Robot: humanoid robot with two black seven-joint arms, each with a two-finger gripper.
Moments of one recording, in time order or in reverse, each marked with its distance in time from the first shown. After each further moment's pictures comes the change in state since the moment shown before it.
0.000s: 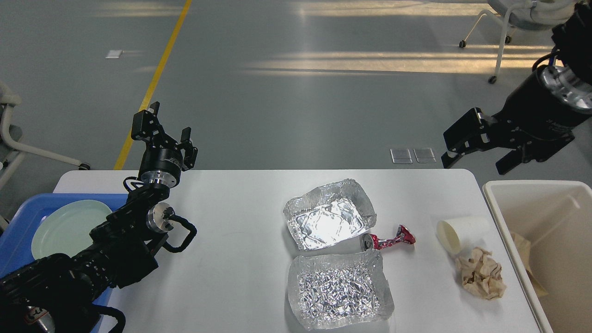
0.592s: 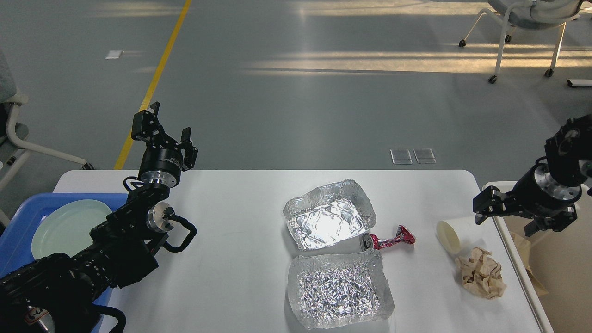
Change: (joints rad) left arm 0.000 0.000 0.000 0.000 0.000 0.000 0.000; right arm -0.566 0.013 0.019 -0.271 -0.070 -0.317 0.015
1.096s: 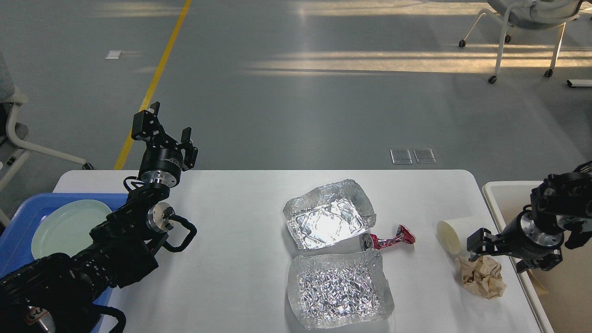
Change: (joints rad) left arm 0.000 0.000 0.000 0.000 0.000 0.000 0.000; right arm -0.316 0.027 0.167 -0.076 -0.071 -0.149 0.010
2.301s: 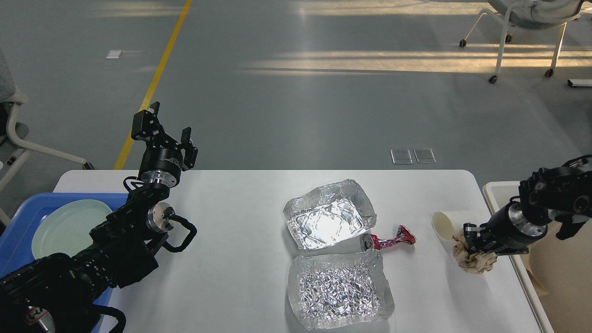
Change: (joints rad) left arm 0.000 0.000 0.000 -0.001 0.000 0.000 0.000; right arm 0.089 0.006 0.004 -0.051 -0.035 0.120 0.117
